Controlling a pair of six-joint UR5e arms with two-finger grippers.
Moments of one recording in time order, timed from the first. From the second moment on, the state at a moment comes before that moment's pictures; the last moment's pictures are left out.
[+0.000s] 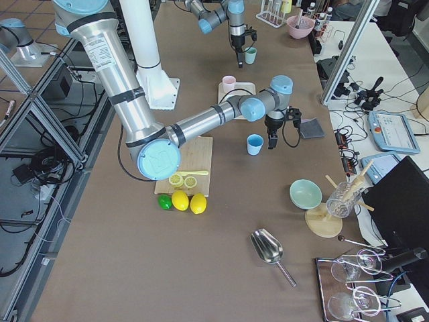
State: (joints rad) left arm -0.70 -2.20 -1.77 -1.64 -1.98 -1.25; right arm 1.02 -1.19 1.56 -1.41 2.18 0.73
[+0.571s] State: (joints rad) left arm -0.81 -2.18 -1.78 -1.61 -2.06 -1.12; right arm 0.96 -1.25 1.56 -1.32 2.15 0.79
